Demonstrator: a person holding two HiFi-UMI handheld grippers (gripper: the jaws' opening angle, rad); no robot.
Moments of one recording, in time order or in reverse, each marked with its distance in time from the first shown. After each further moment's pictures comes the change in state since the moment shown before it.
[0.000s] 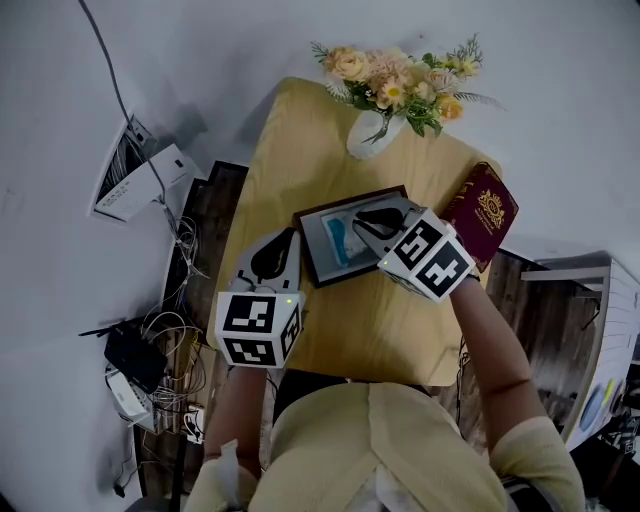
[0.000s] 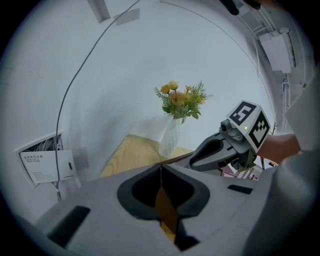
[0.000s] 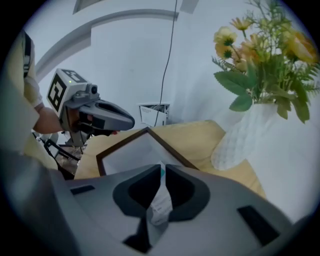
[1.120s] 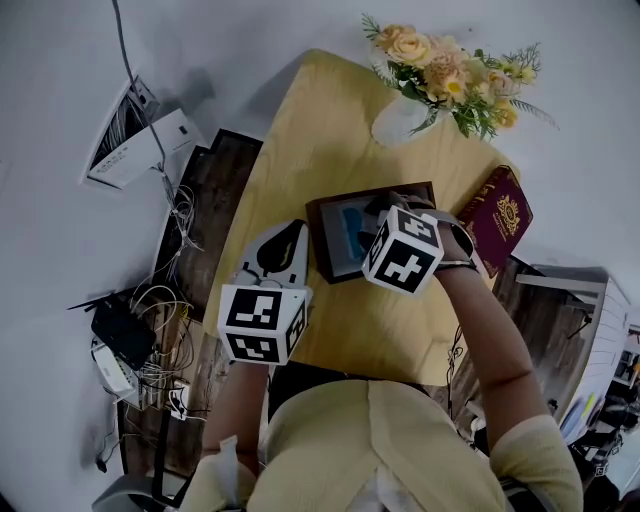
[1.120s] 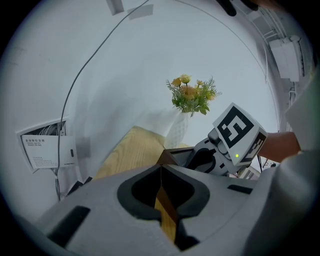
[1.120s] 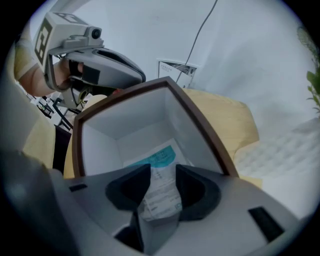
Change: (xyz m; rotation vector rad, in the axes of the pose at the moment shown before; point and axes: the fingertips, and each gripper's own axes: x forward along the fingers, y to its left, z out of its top) left arm 0.005 0.017 -0.028 -0.089 0.023 0.009; right arm 0.055 0.018 -0.044 -0.318 0.435 0.096
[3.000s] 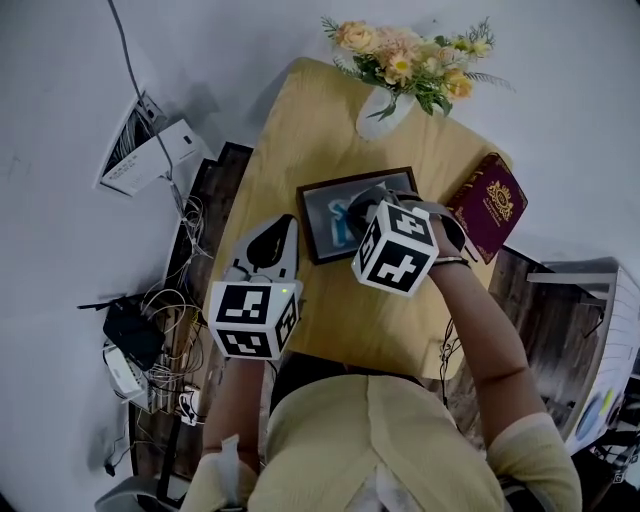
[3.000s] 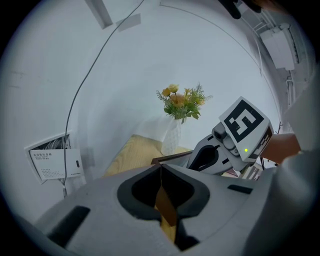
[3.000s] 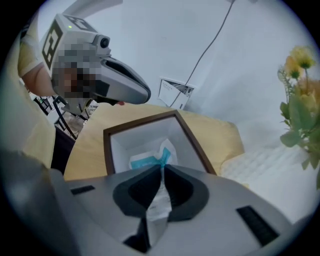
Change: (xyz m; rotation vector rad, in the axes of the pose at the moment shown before) left arm -0.024 -0.020 0.018 0.077 -0.046 0.051; right arm -0.040 0.009 0.017 -0.050 -0.155 -0.099
